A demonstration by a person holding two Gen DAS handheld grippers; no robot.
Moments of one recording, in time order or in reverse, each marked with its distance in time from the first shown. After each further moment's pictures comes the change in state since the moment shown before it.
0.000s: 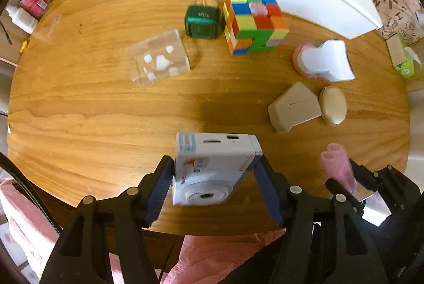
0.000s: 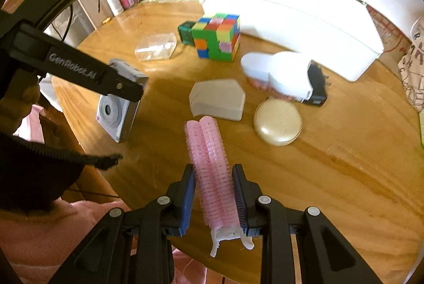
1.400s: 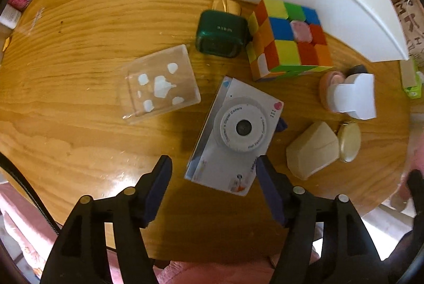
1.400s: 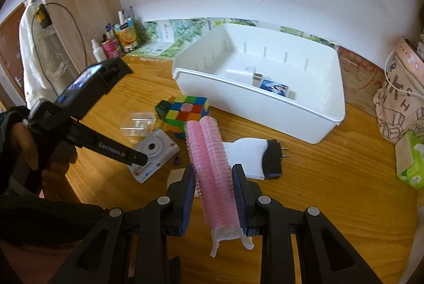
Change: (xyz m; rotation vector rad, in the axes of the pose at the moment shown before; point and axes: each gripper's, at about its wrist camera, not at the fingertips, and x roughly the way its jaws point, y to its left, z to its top) left arm 0.054 0.015 0.046 -0.049 0.114 -0.043; right arm -0.034 -0.037 0.071 0.074 -0.171 -0.049
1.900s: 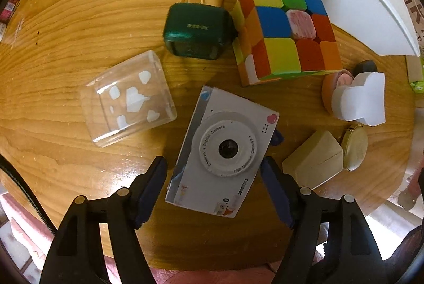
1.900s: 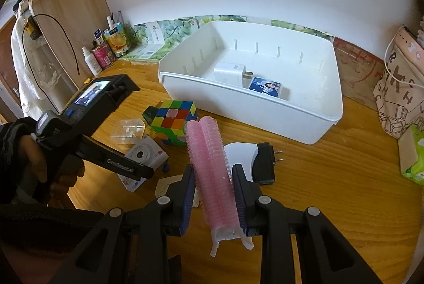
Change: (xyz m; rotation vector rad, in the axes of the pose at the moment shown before) left arm 0.023 -0.027 0.025 0.036 0.060 0.015; right arm 0.011 -0.015 0.009 0.026 0.010 0.017
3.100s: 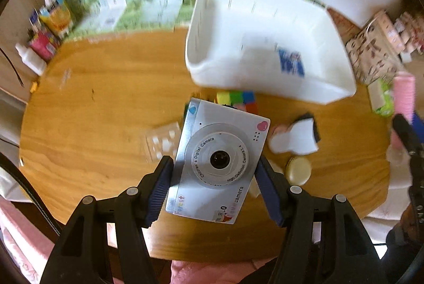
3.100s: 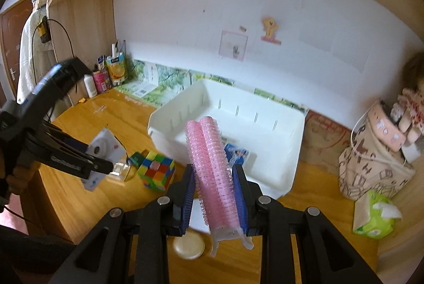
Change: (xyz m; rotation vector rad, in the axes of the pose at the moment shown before) left arm -0.149 -0.010 -0.026 0.004 -0.371 -0.020; right arm -0.063 -0.004 0.049 -0.163 -0.233 -0.126
